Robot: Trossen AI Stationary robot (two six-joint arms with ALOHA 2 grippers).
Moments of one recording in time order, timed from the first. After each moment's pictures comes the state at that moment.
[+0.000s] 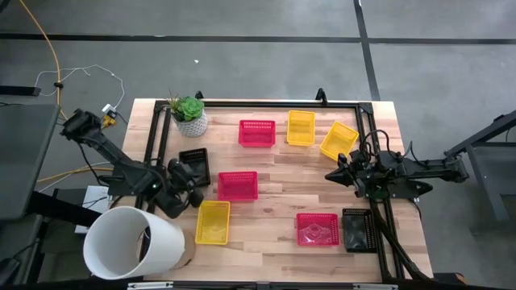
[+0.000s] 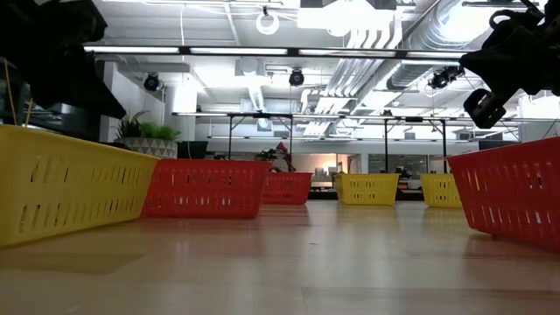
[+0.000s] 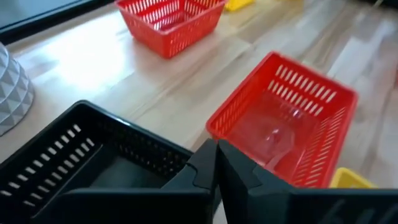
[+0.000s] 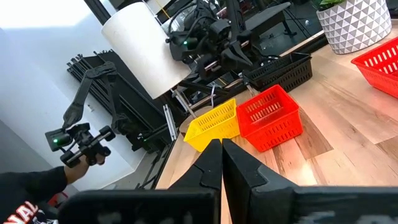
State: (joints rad) left arm -0.55 1.05 0.53 -0.66 -0.94 -1.22; right arm 0.06 0.02 0.01 0.03 -0.12 0.57
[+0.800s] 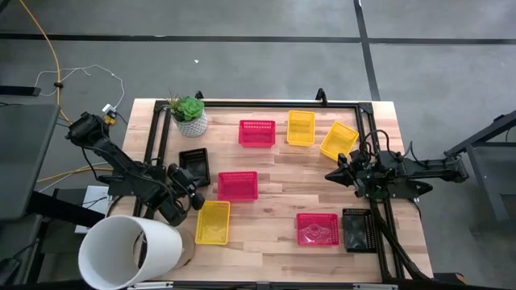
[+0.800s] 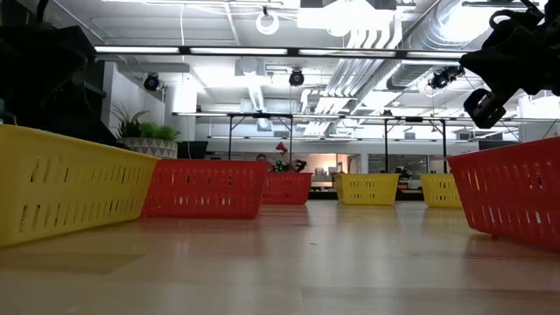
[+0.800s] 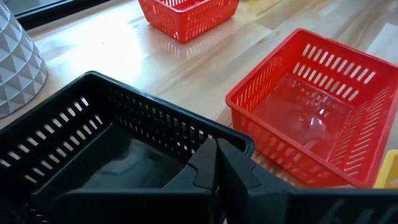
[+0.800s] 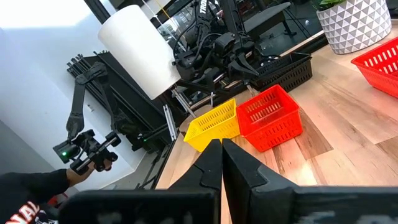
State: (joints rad) left arm -0.61 1.22 0.47 -0.63 -1.00 -1.40; right arm 0.06 0.02 0.01 0.03 -0.12 0.57
